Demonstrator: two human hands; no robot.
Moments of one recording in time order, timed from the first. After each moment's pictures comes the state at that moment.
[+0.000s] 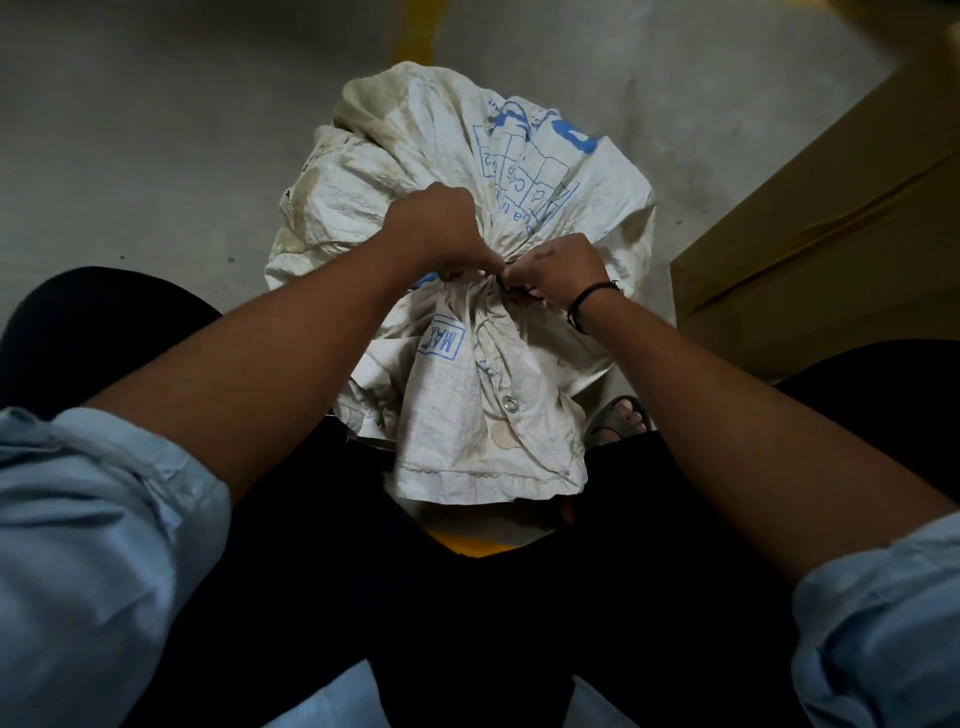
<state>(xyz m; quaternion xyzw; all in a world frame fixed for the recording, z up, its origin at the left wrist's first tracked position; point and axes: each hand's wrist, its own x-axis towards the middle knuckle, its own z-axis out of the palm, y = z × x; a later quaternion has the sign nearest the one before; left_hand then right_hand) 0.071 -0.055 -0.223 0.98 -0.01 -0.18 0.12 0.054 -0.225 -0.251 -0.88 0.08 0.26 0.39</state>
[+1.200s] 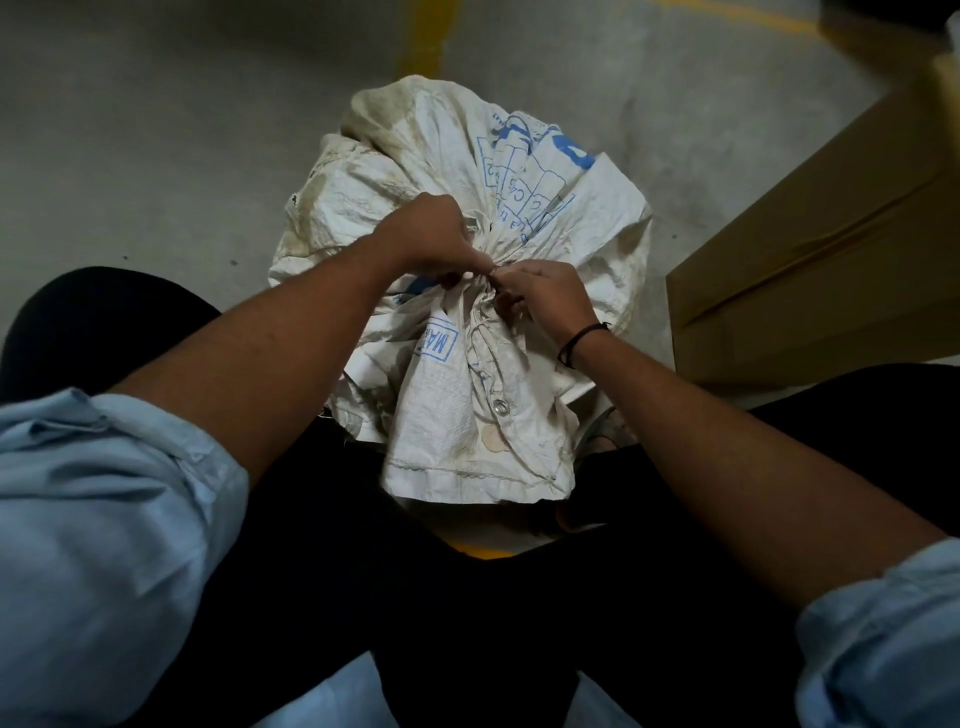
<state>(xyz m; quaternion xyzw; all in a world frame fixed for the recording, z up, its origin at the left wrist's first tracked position) 0.066 -0.032 -0.224 0.94 -0.03 -0.22 0.25 0.017 -0.209 -0.255 -0.77 0.10 0.17 0.61</state>
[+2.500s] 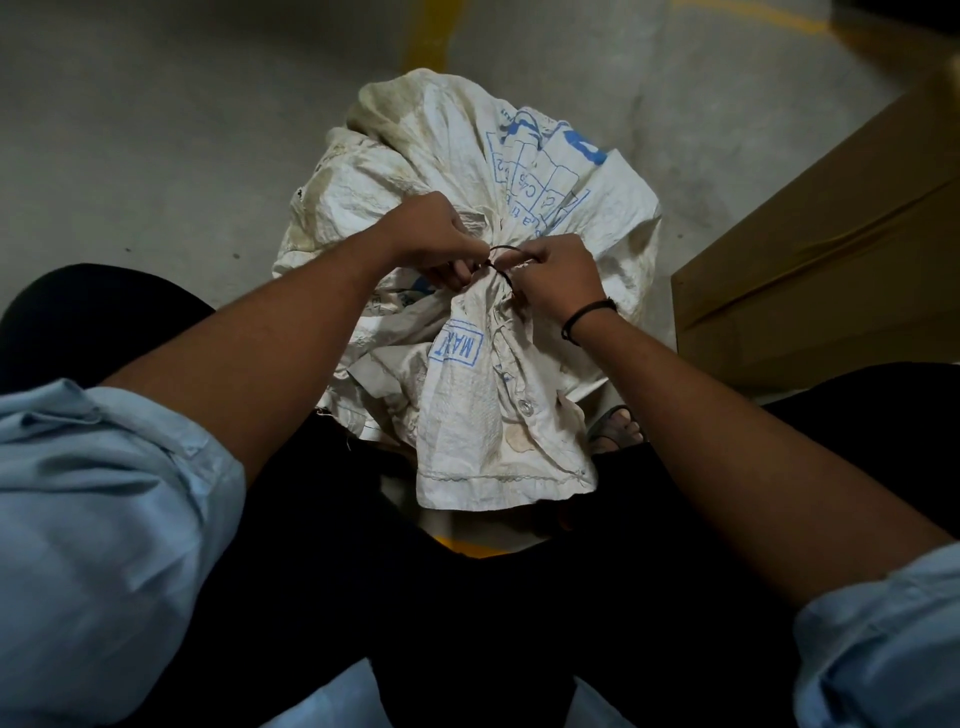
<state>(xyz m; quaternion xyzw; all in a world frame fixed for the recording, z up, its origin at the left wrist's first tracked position) 0.066 -0.020 -0.240 0.85 0.05 -0.28 0.45 0.037 -0.205 -0.245 -0.88 0.03 0.13 0.46</state>
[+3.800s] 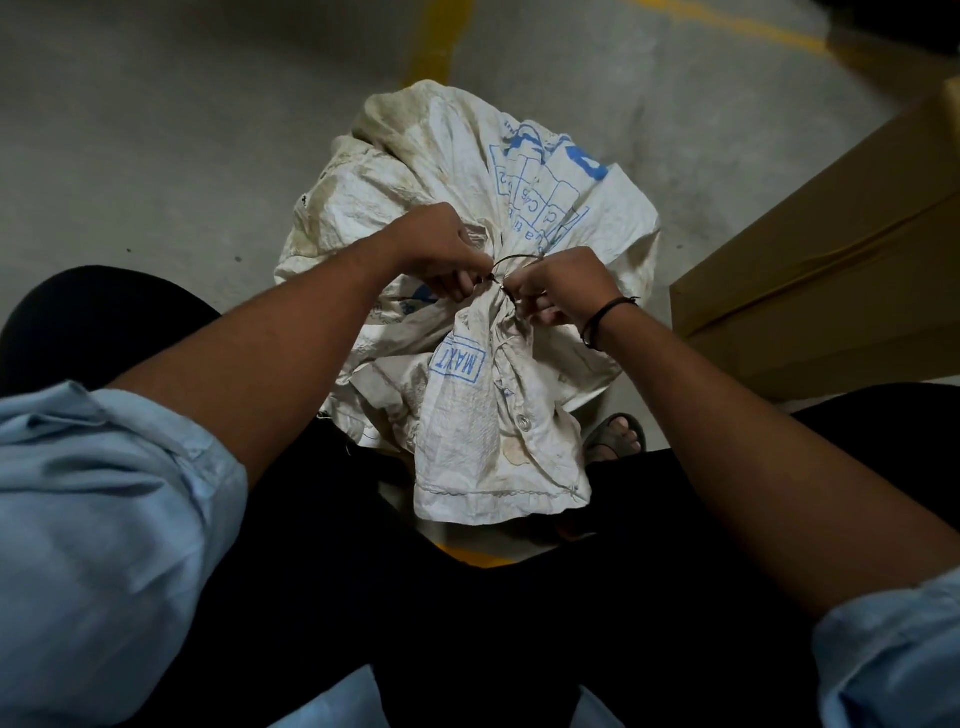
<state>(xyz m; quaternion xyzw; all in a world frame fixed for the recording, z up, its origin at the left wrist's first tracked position) 0.068 -0.024 -0.237 0.84 0.05 -0.32 0.44 0.041 -0.213 -0.228 -0.79 0.15 0.28 0.52</state>
